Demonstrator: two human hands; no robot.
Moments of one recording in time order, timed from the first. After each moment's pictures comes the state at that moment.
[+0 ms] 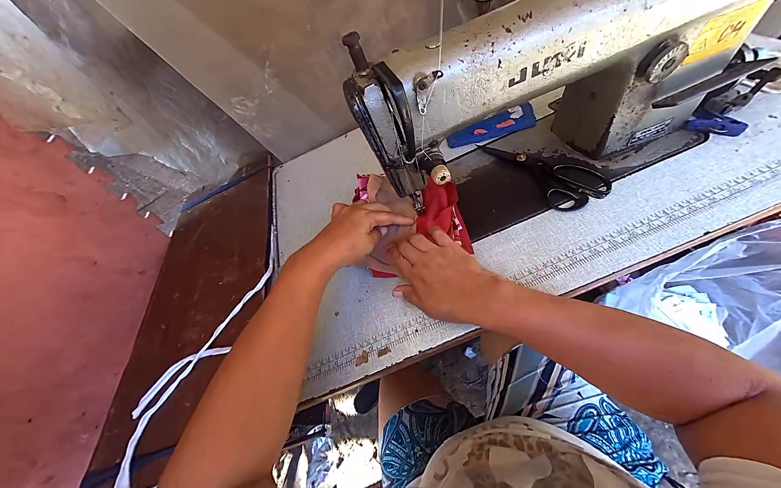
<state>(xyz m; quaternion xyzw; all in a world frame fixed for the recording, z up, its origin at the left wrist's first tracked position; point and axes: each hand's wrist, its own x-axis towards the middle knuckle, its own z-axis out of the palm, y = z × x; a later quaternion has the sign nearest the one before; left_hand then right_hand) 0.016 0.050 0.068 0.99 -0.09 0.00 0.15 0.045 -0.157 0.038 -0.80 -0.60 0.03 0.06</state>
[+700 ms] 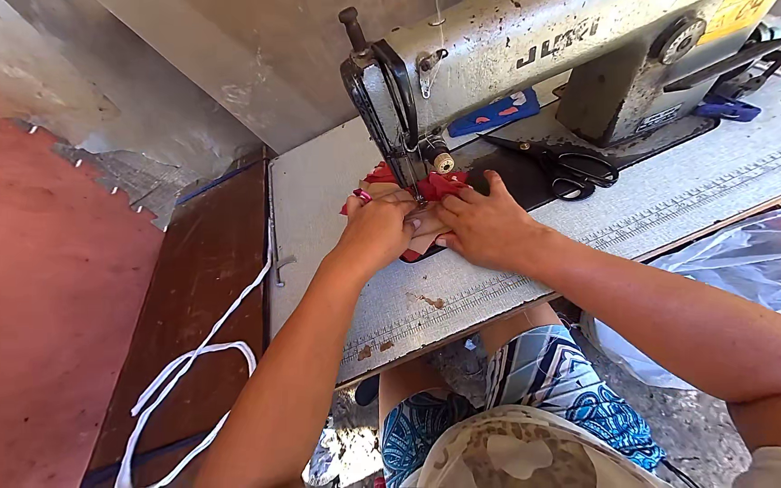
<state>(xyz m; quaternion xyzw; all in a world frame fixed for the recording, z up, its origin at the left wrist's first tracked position) 0.022 -0.004 0.069 1.00 0.03 -0.02 0.04 0.106 -0.187 0.034 -0.83 -0.54 -0.08 0.04</state>
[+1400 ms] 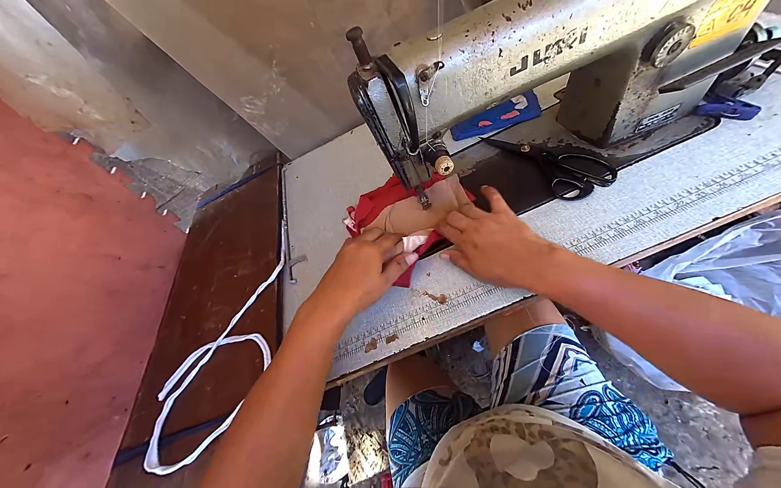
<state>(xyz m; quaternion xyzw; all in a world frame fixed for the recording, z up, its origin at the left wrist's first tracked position) -0.042 0.012 0.048 0.99 -0.02 0.08 0.10 0.086 -0.199 0.030 -0.82 -0.57 -0.07 0.07</state>
